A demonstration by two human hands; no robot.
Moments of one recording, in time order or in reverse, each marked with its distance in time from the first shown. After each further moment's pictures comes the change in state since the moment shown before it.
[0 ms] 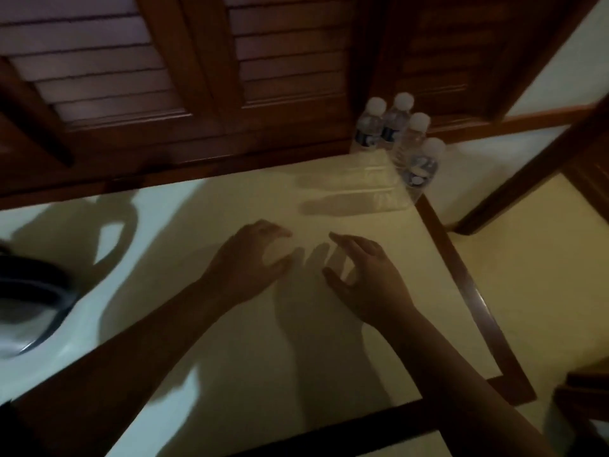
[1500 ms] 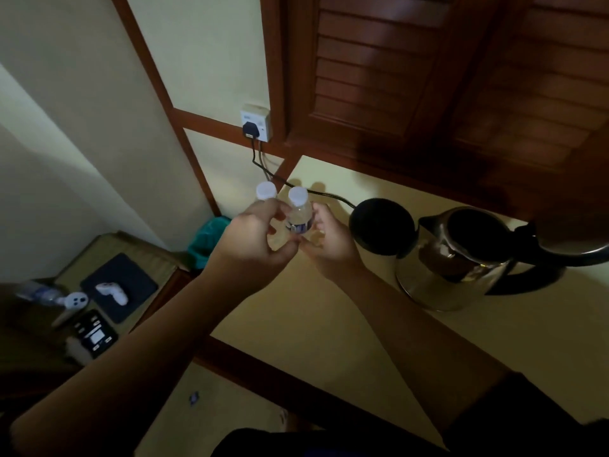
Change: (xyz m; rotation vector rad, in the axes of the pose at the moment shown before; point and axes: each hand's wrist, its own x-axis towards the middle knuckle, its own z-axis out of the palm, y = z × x) left_hand -0.437 -0.355 -0.292 -0.045 0.574 -0.522; right_hand 0.012 -0.585 0.383 0.524 -0.358 -0.564
